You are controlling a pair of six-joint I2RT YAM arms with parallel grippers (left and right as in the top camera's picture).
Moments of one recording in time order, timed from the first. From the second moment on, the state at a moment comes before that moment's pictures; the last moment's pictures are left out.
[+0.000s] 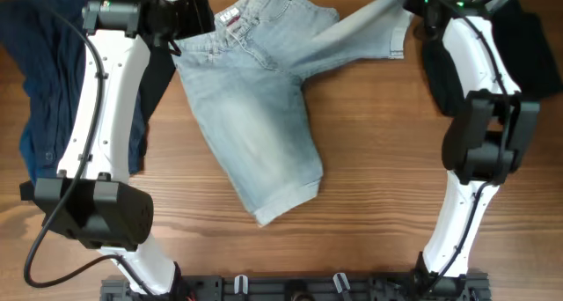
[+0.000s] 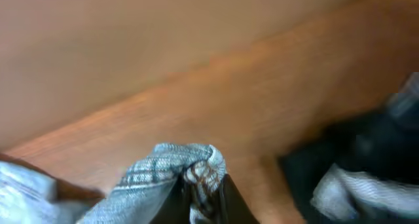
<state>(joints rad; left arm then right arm) -0.10 1.89 1.96 -1.00 0.12 -0.30 -0.09 2.31 1.98 -0.45 -0.03 0.33</state>
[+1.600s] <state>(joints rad) 0.03 2.18 1.96 -1.51 -0.01 -0.37 0.04 2.16 1.99 -1.18 -0.29 0.24</state>
